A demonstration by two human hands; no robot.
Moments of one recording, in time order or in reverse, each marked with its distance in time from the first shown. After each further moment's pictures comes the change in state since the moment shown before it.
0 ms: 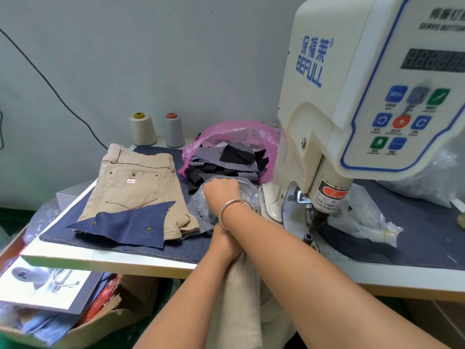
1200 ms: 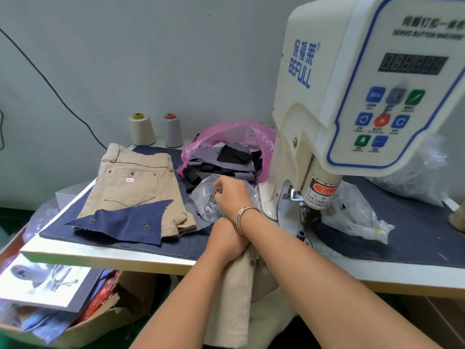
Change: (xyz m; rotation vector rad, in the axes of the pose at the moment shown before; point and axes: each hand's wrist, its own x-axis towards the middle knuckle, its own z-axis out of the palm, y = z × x) left_hand -0.016 0.004 -0.003 0.803 -0.074 0.426; right_hand -0.022 0.027 0.019 0.775 0.204 0.214
